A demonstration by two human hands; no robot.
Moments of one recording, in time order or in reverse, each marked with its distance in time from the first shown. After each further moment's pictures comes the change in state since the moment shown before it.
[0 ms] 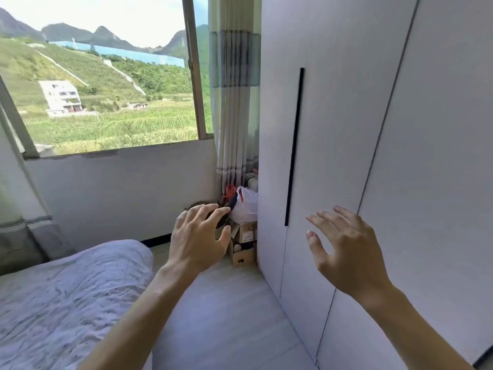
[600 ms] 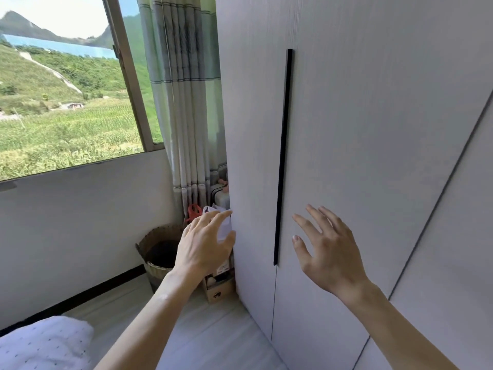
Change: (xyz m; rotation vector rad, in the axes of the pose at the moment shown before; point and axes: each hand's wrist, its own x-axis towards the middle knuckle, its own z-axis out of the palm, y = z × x) left_hand 0.287 -0.063 0.227 -0.298 -0.203 0.055; right_hand 0.219 0.090 0.230 -0.137 -0.029 0.140
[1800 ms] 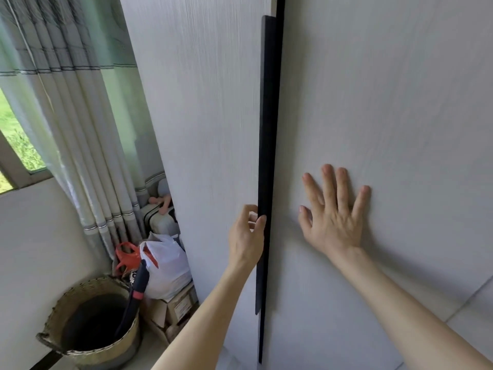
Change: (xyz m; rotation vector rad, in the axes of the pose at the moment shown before) left_hand 0.243 0.013 0.168 -0.893 -0.219 -0.013; right_hand 0.180 0.084 0.147 -0.789 0.365 0.213
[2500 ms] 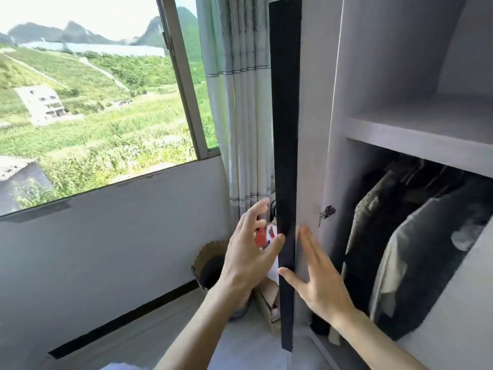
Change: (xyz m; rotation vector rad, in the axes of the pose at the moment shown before) left_hand -0.085 -0.019 -0.288 0.347 0.276 0.110; right_hand -0.041 -0.299 -0.083 1.332 -0.600 -0.231
